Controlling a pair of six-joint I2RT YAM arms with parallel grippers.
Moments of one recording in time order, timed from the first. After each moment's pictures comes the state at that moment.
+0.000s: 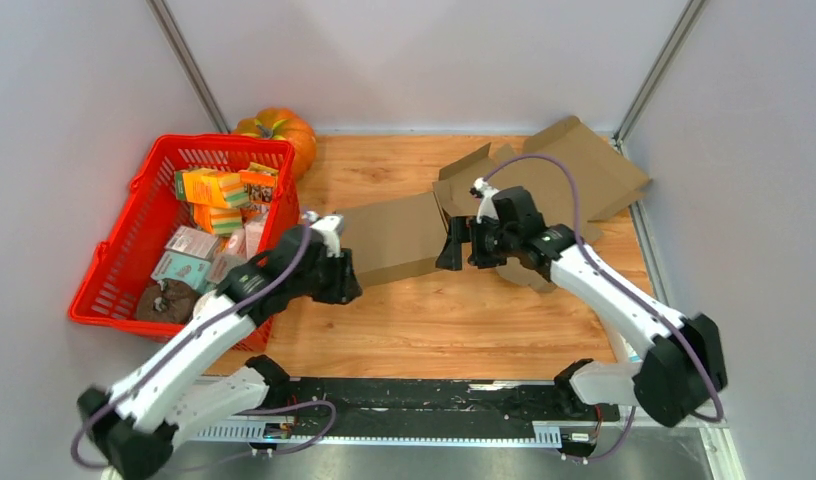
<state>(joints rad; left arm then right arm) -0.57 0.78 0.82 -0.78 0.15 -0.50 0.54 1.22 1.01 -0.51 -0.37 0.45</state>
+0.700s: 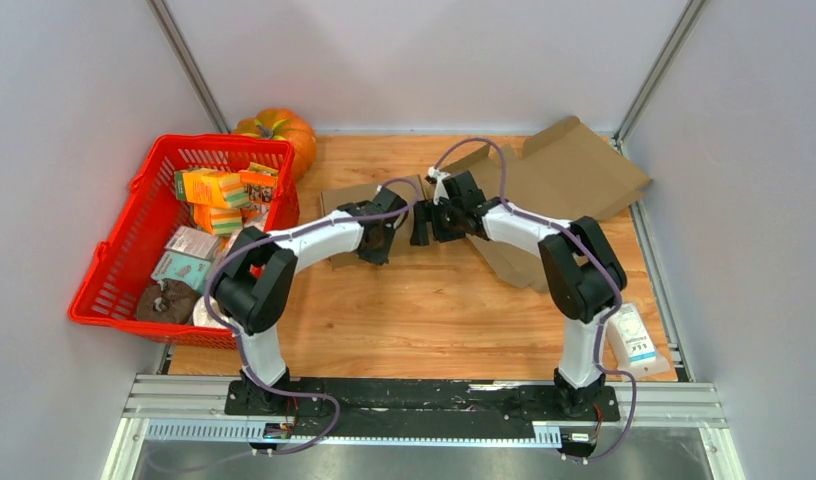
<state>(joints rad) -0.68 1.79 1.18 -0.57 -0.23 -0.29 0.54 1.88 1.22 -0.20 -0.29 0.29</state>
